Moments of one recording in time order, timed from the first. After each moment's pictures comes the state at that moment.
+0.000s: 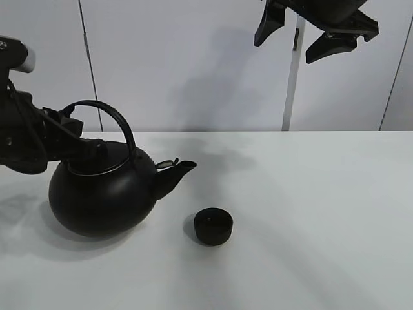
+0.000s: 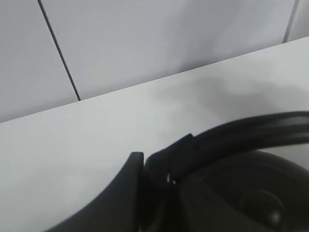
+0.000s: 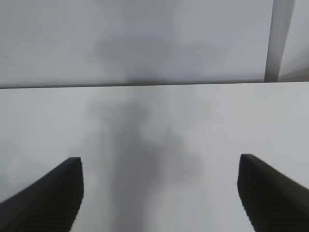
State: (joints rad) left arm -0.49 1.68 -0.47 -0.25 -0.81 0.25; right arm 0.22 1.77 -1.43 0.28 0.50 -0.02
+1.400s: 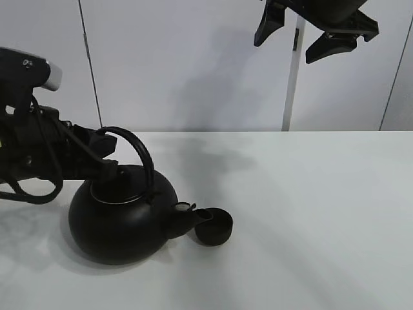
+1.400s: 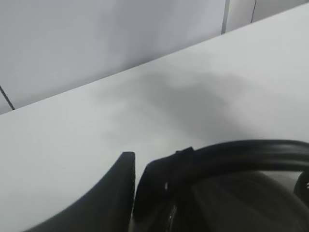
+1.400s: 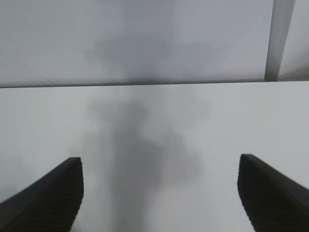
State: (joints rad) left arm -0.49 1.76 -0.47 0.00 -0.86 0.12; right arm 0.22 1.77 -1.43 0.28 0.50 -0.02
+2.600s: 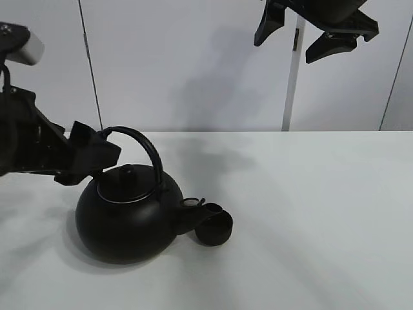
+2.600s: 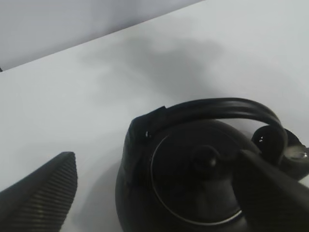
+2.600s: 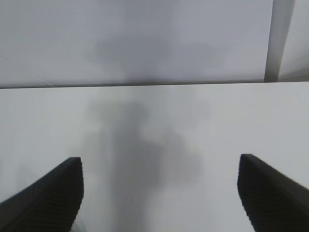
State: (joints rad) left arm -0.53 1.48 -0.47 0.02 -0.40 0.05; right arm 0.22 1.77 -1.43 0.28 0.50 -0.02
